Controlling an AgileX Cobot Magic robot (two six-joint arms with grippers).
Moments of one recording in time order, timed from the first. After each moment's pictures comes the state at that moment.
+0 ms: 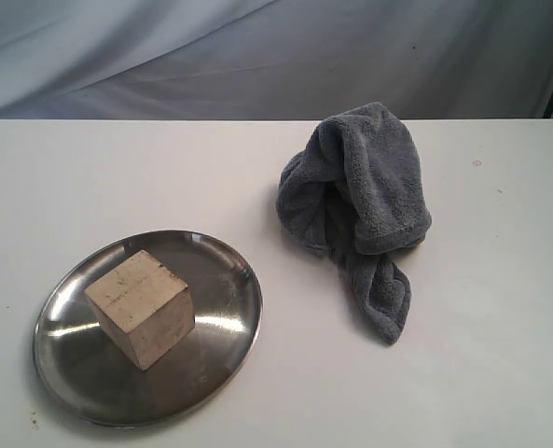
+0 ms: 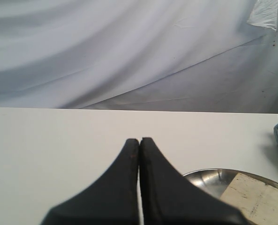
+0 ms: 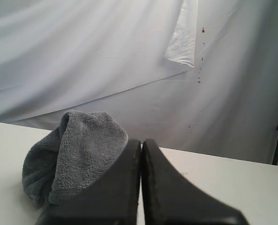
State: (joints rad) left arm -0.03 0.00 0.00 -0.04 0.15 0.01; right arm 0.15 0.00 0.00 0.06 0.01 -0.15
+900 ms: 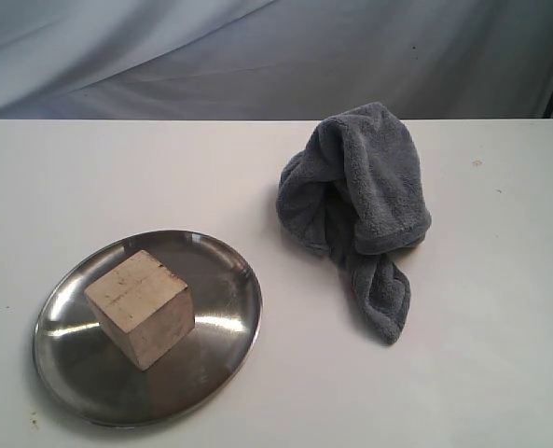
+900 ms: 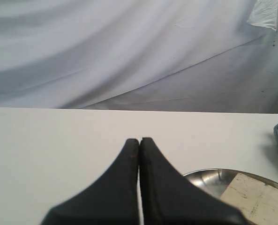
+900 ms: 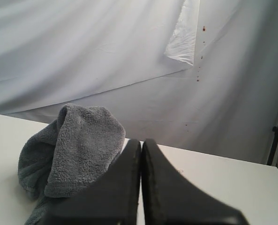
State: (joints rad) left arm -0.03 0.00 0.00 -0.04 0.15 0.01; right arm 0.15 0.00 0.00 0.02 0.02 -0.15
